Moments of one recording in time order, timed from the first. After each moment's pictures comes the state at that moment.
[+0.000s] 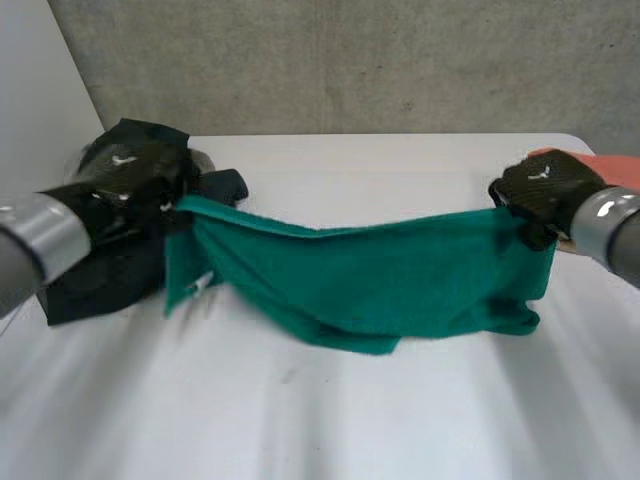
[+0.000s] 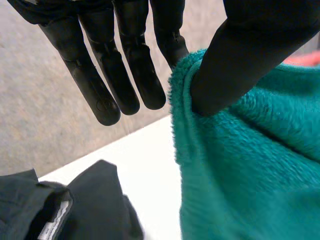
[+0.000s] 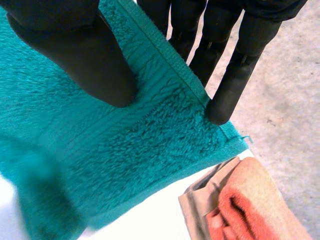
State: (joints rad) left arm 4.56 -1.72 -1.56 3.08 -1.09 3.27; right arm 1.78 -1.27 1.35 0.28 1.36 2.47; left_hand 1.14 1.19 0.94 1.20 0.99; right_hand 1.12 1.17 1.19 1.20 1.01
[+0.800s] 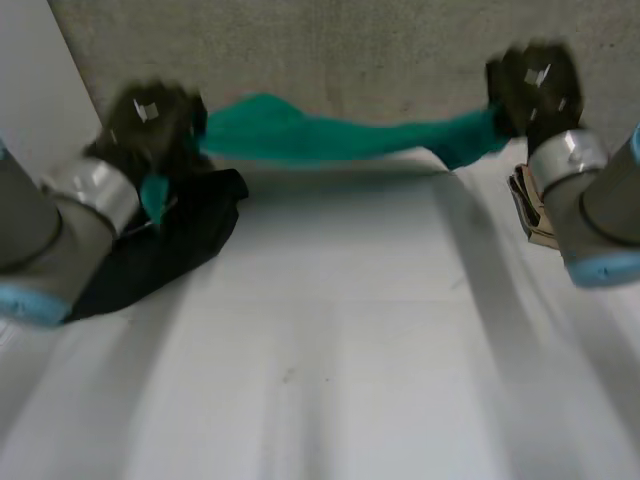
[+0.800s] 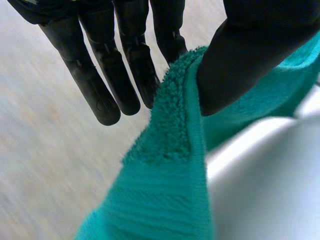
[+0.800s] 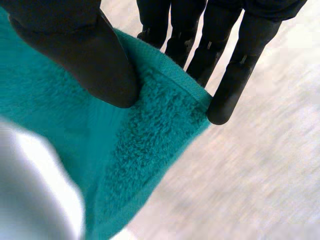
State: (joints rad) left arm 4.44 -1.89 -1.49 3.50 -1.29 3.38; right arm 1.84 -1.09 1.31 -0.50 1.43 2.78; left_hand 1.14 1.20 0.94 1.20 0.99; right_hand 1.12 1.17 1.19 1.20 1.02
